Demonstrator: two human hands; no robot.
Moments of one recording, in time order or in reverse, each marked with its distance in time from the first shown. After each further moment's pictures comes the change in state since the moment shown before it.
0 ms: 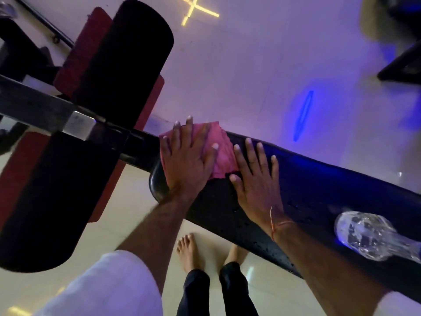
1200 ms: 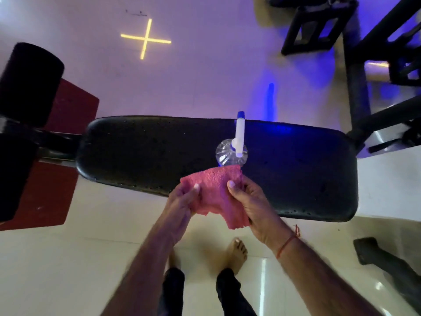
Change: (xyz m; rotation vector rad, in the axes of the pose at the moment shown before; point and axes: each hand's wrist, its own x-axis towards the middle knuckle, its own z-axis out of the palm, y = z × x) left_hand -0.245 0.224 -0.062 -1.632 -0.670 -0.446; right_hand -0.281 0.138 -0.100 1.821 0.053 0.585
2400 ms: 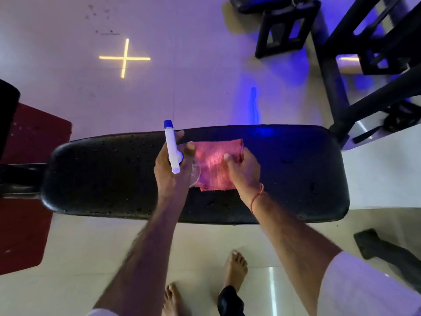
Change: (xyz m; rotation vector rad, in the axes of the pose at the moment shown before) left_hand 0.064 0.057 0.081 0.479 0.283 0.590; right_hand 0.109 -0.022 -0.038 -0.588 0.520 -0.265
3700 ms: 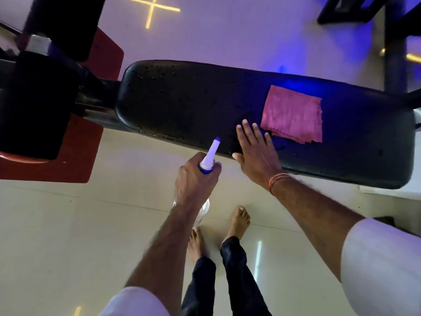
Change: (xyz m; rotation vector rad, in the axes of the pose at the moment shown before) left_hand -0.101 -0.106 -0.182 0.457 -0.065 -0.330; right_hand -0.125 0.029 0.125 -1.229 -0.387 -0.611
